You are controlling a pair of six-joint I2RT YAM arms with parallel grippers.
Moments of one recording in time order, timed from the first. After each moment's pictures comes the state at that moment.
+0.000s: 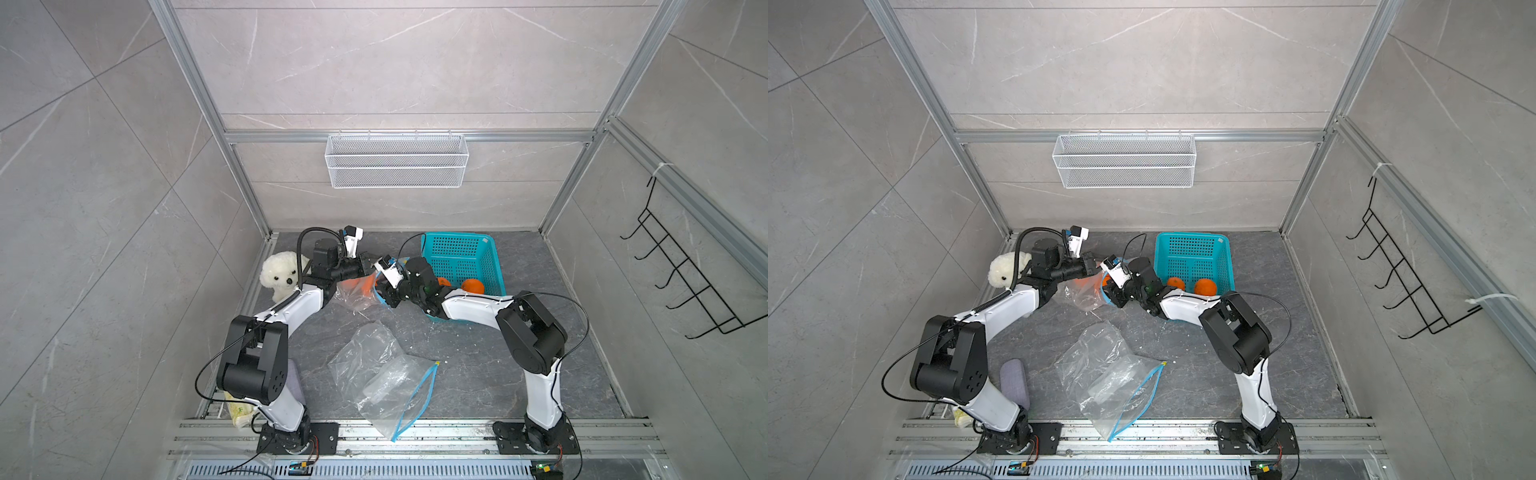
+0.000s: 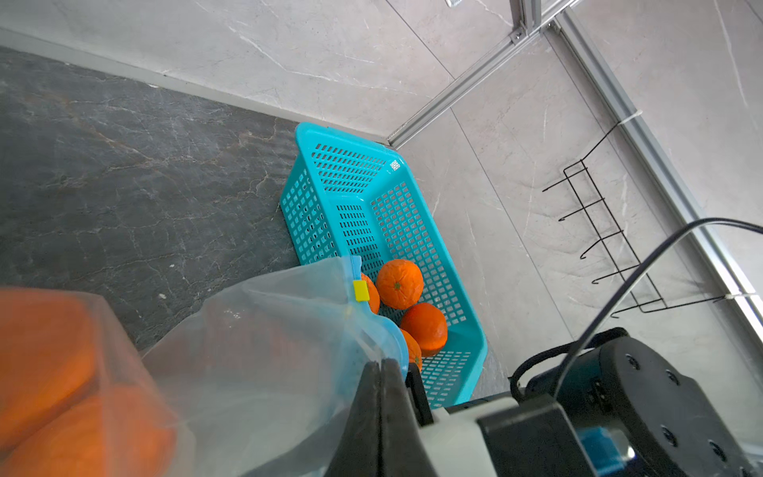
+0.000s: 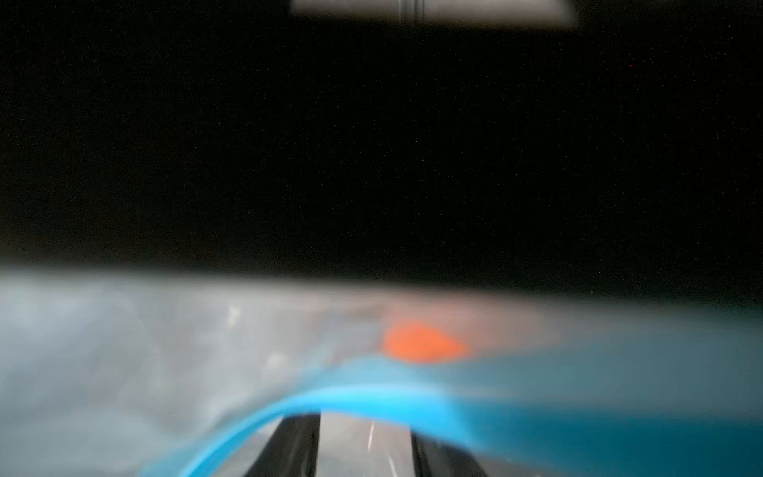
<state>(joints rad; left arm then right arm) -0.26 1.63 1.05 0.25 0.77 -0.61 0.71 2.04 1.33 0.29 -0.36 -0.01</state>
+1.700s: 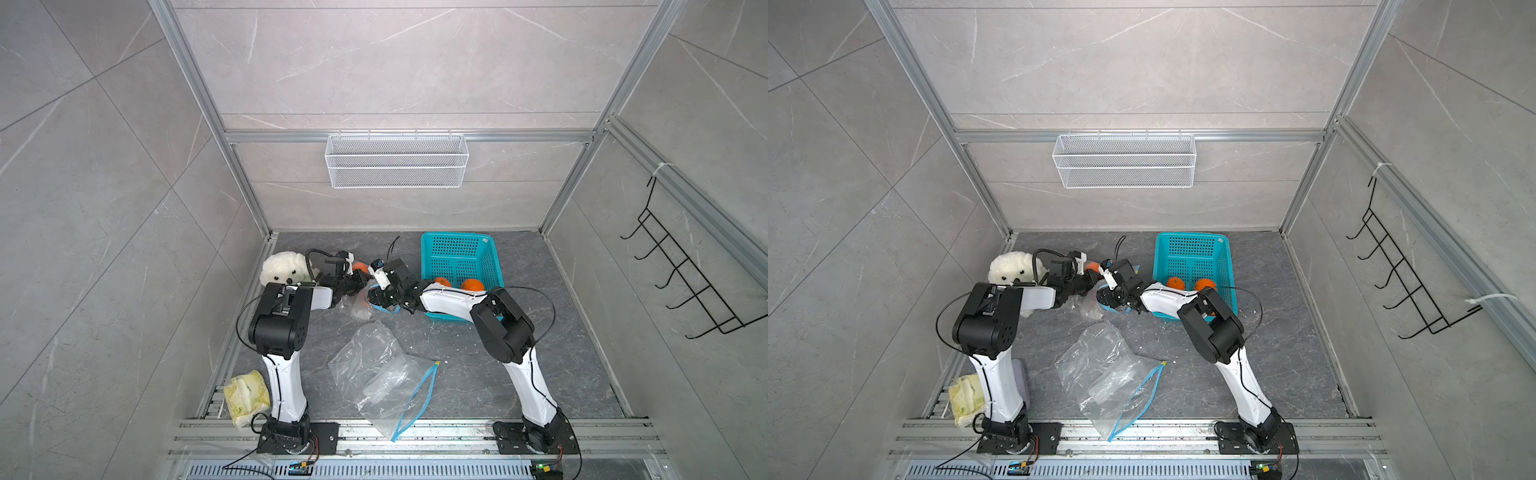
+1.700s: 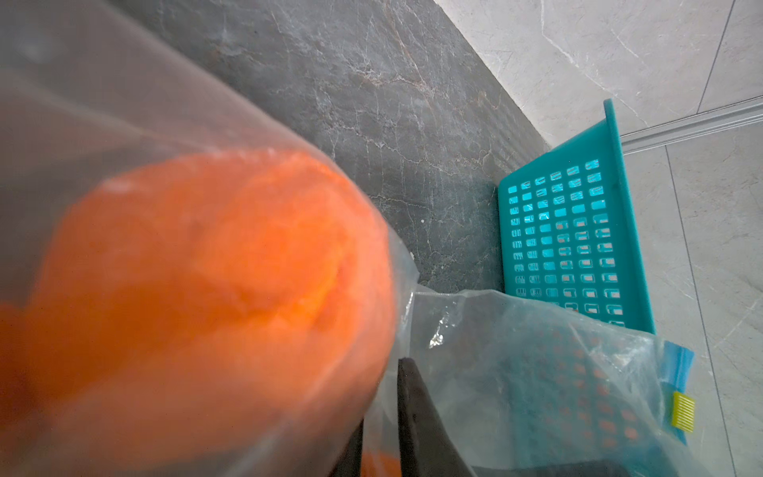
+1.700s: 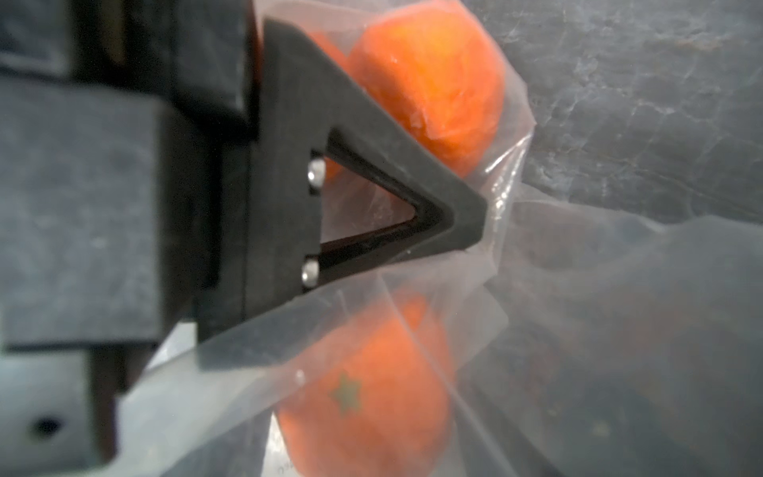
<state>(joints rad) -0.21 2.00 1.06 0.30 0.51 -0.64 0.75 2.25 1.62 -0.11 -0.17 0.19</state>
